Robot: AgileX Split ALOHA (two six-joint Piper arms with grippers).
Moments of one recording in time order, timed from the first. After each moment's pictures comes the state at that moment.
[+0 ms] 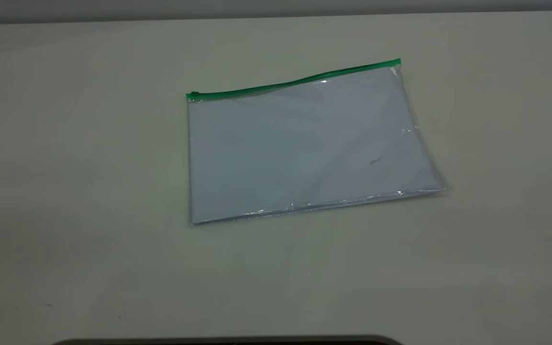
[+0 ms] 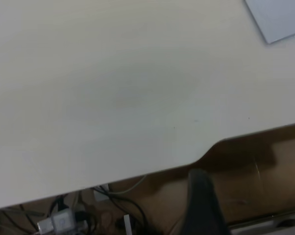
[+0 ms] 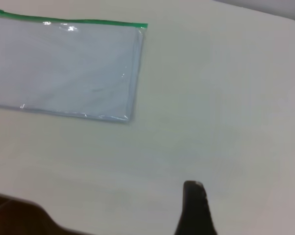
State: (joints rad) left arm -0.12 0.19 -0.49 -0.04 1.14 0.09; right arm -0.01 -0.02 -0.49 0.14 1.15 -0.26
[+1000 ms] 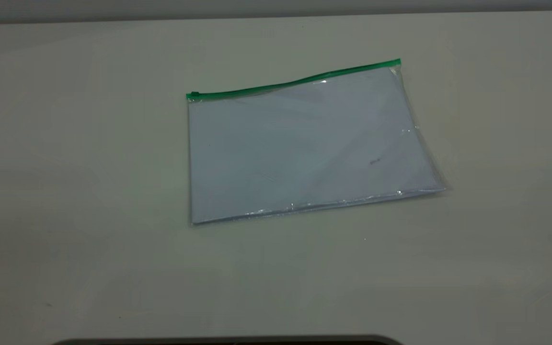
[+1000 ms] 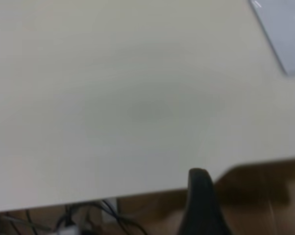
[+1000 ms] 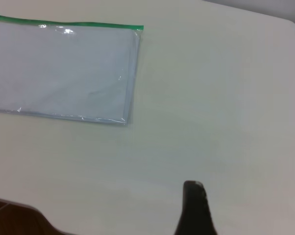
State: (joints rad) left arm 0.00 0.07 -0.49 -0.03 1.13 0.09; right arm -0.01 -0.02 -0.48 0.13 1.14 -0.25
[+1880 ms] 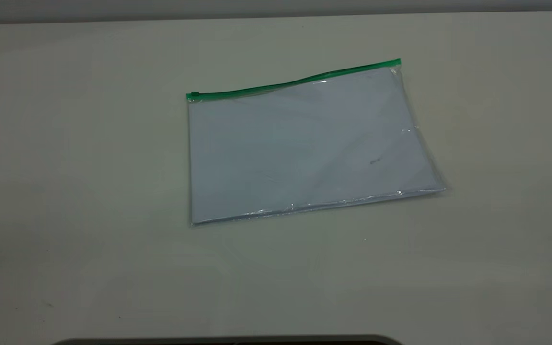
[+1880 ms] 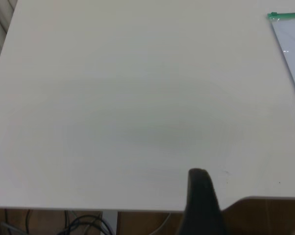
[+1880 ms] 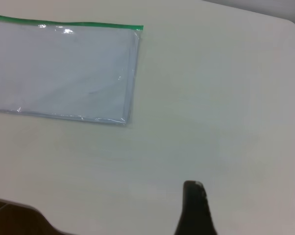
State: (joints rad) left arm 0.03 -0.02 -0.49 0.01 1.14 0.00; right arm -0.01 -0.02 -0.48 0.13 1.14 -0.25
